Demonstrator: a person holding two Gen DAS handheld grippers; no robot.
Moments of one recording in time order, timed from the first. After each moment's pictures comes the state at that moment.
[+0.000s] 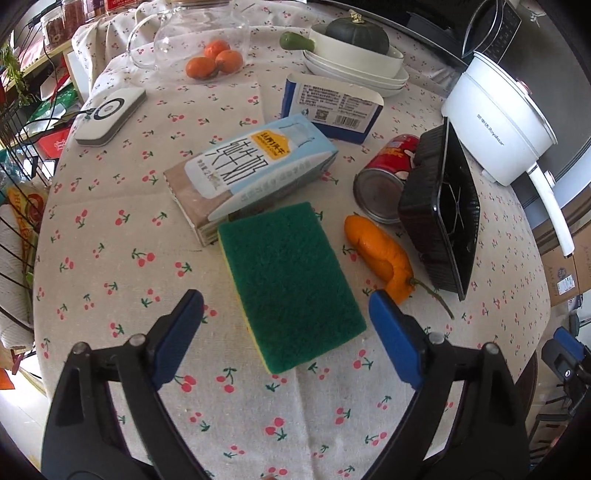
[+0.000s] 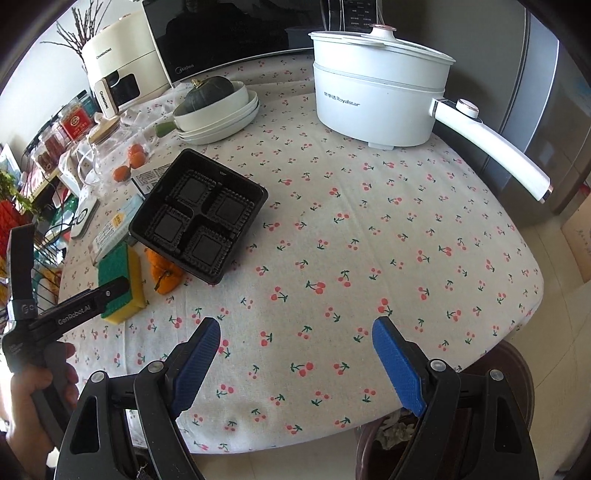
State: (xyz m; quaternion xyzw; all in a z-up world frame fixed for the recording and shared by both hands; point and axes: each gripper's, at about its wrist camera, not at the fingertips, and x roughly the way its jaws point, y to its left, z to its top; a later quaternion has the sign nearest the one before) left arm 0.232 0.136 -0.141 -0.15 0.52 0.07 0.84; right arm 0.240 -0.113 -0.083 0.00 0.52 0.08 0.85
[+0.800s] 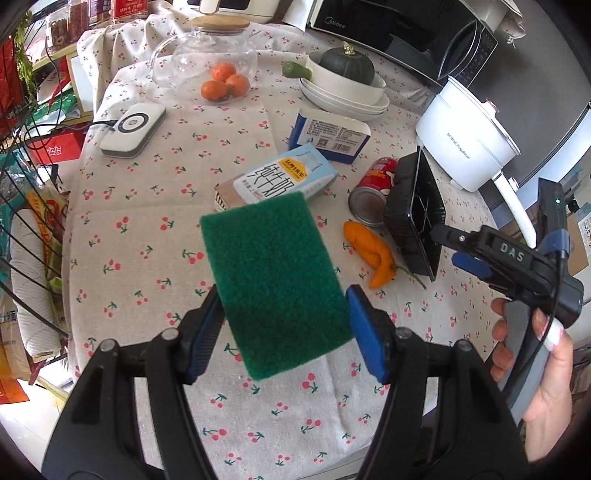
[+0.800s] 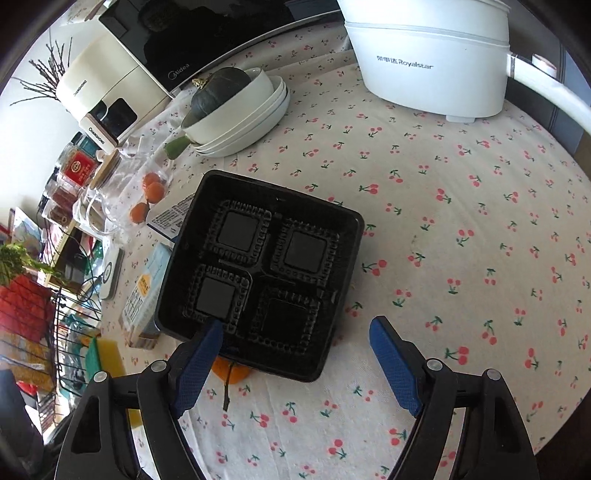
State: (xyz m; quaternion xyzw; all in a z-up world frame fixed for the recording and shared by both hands) left arm 0.190 0.177 -0.099 -0.17 0.50 0.02 0.85; right arm 0.321 -0.044 -0.130 0.14 0.54 0.13 0.82
